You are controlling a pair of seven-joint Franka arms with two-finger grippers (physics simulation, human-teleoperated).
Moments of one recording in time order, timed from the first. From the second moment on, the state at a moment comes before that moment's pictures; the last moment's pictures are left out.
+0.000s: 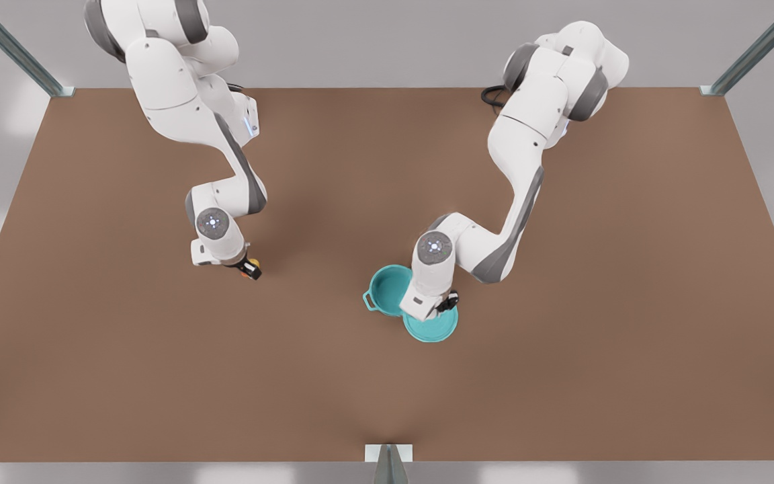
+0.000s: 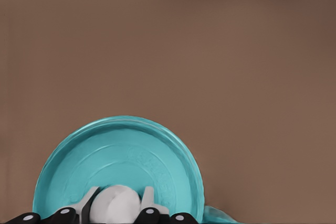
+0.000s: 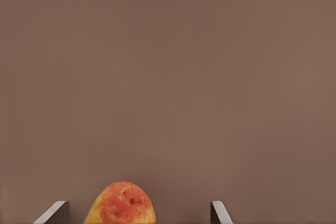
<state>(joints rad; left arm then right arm) -0.55 0.82 0.01 -1.30 0.18 2.22 -0.87 0.41 0.37 -0.17 -2.31 -0.12 2.62 0.93</state>
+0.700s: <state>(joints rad) -0.15 0.23 -0.01 -1.53 -0.04 1.78 -0.35 0.44 0.39 -0.17 -2.35 -0.10 2.69 1.00</state>
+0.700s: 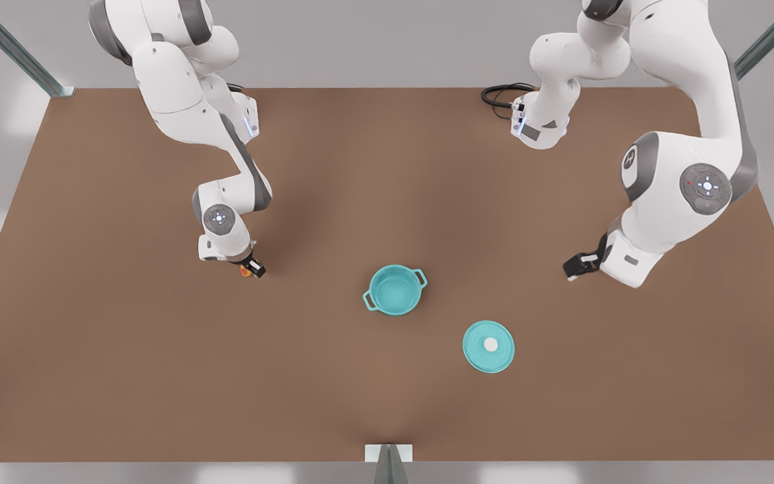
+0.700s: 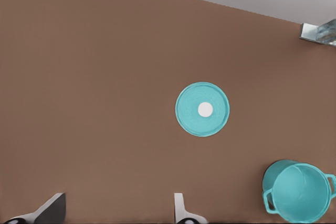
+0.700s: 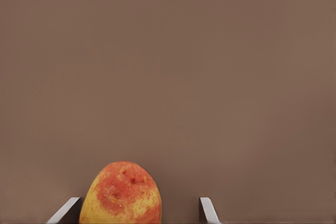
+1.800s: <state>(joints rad) -0.08 0.23 -0.04 -1.52 -0.06 1.73 0.02 0.44 0.26 -0.14 -2.35 -0.05 2.65 1.06</state>
